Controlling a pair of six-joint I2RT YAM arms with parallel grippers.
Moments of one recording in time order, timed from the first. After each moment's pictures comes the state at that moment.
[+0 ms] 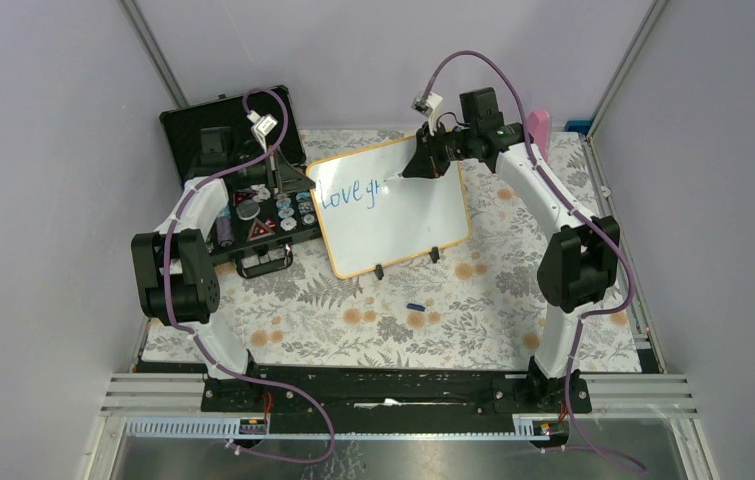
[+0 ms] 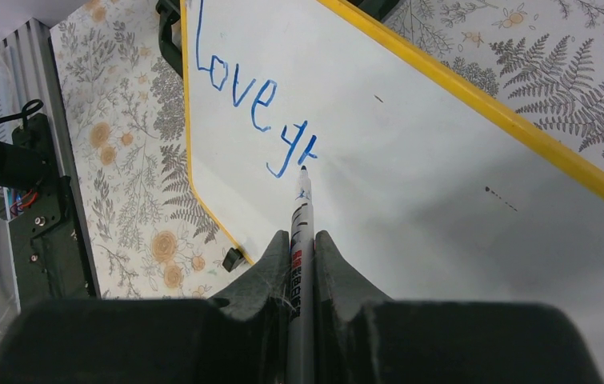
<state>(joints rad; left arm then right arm) 0.09 1.76 1.35 -0.28 1.25 -0.05 0.34 1.91 1.82 -0.62 -0.82 -0.24</state>
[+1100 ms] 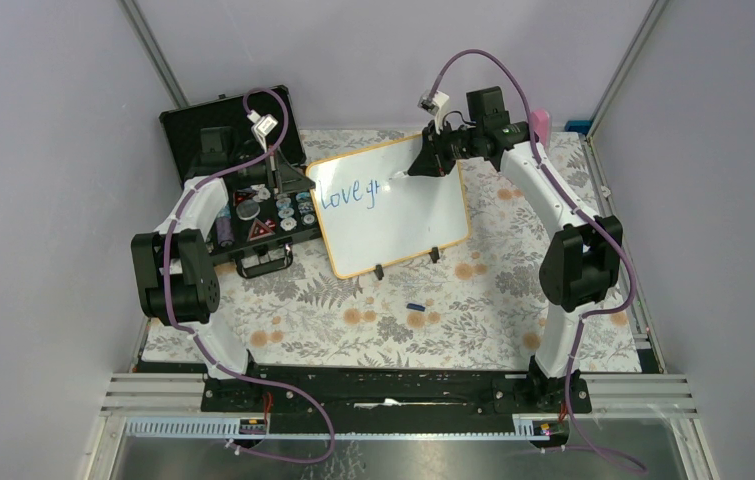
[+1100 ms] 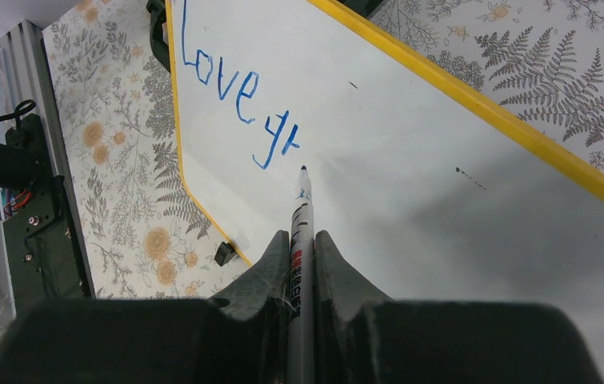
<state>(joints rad) 0.09 1.76 1.35 -0.30 1.25 -0.04 0.31 1.91 1.81 -0.63 -0.83 -0.26</state>
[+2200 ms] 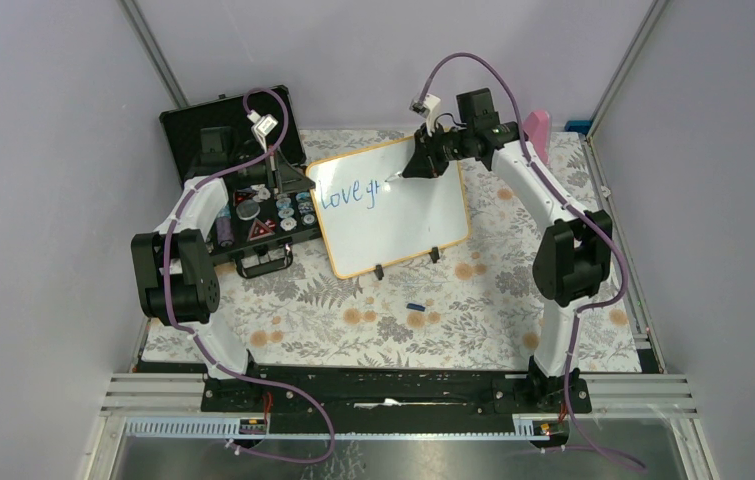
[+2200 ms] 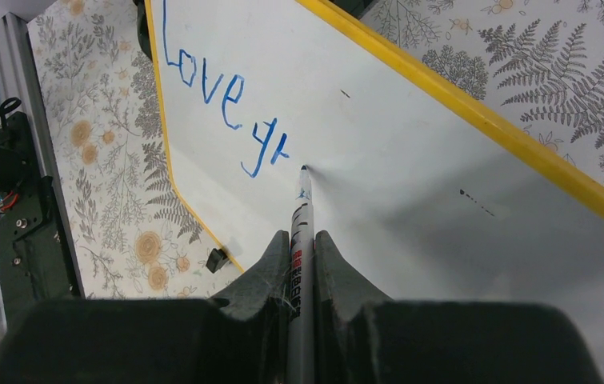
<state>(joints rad) 0.09 1.76 1.35 -0.30 1.25 -0.03 0.34 1.96 1.84 -0.63 -0.80 -0.26</state>
